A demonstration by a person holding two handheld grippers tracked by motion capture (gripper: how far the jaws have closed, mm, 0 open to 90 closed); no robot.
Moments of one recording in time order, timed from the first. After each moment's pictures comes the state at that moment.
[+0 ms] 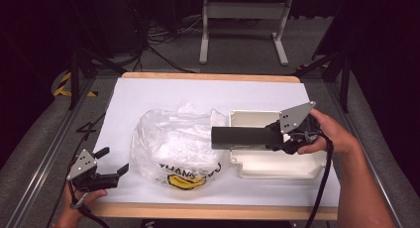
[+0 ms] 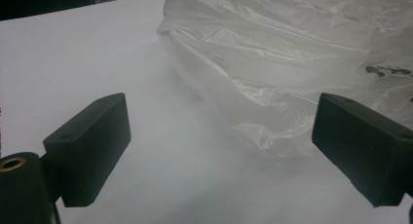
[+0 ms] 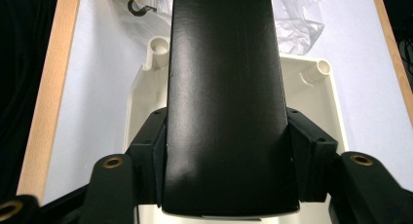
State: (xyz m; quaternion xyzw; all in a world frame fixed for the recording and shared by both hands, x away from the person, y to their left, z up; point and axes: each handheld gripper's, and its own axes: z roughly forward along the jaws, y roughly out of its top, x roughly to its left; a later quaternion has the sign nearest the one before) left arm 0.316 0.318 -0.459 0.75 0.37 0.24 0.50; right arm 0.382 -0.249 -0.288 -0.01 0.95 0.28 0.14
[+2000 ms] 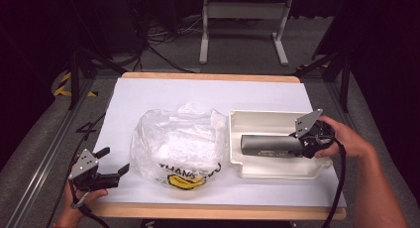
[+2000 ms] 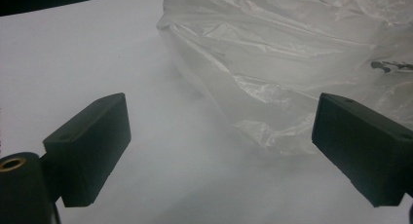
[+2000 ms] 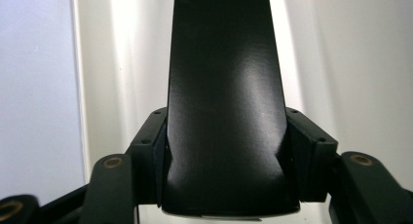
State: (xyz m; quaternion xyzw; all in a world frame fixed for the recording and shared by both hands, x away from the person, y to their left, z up) left arm 0.317 0.316 -0.459 0.75 0.38 0.24 0.49; right arm 0.408 -0.318 -0.348 0.06 0.98 0.19 0.10
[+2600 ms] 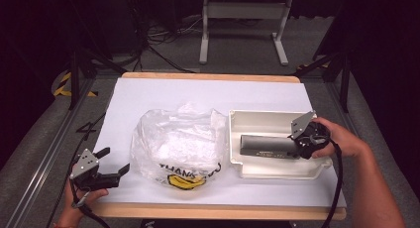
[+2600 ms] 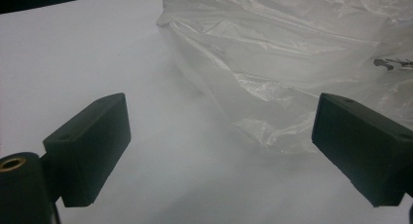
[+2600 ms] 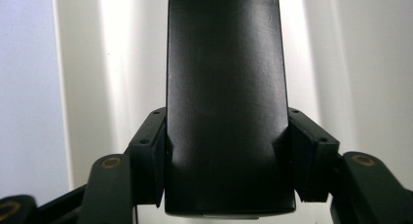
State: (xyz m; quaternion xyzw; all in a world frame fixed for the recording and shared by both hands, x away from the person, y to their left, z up) left arm 0.318 0.315 -0.459 0.75 0.38 0.24 0.49; right arm 0.416 -0.316 -0.364 0.07 0.98 0.16 0.08
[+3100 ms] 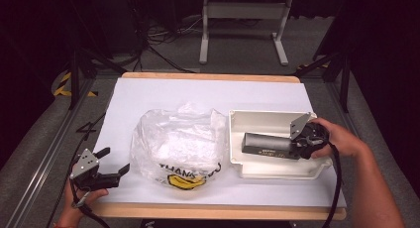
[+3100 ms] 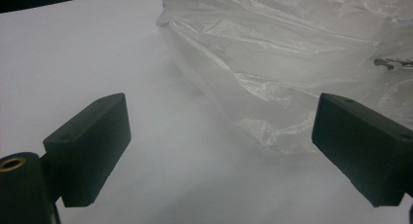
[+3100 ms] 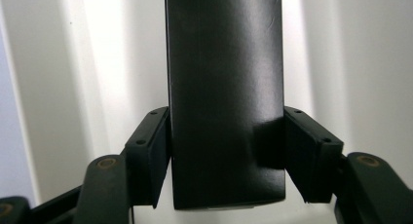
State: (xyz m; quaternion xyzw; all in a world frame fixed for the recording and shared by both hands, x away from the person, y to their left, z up) left arm 0.318 0.315 -0.459 0.75 0.38 0.24 0.49; right arm 0.419 -0.318 -0.372 0.08 0.98 0.12 0.10
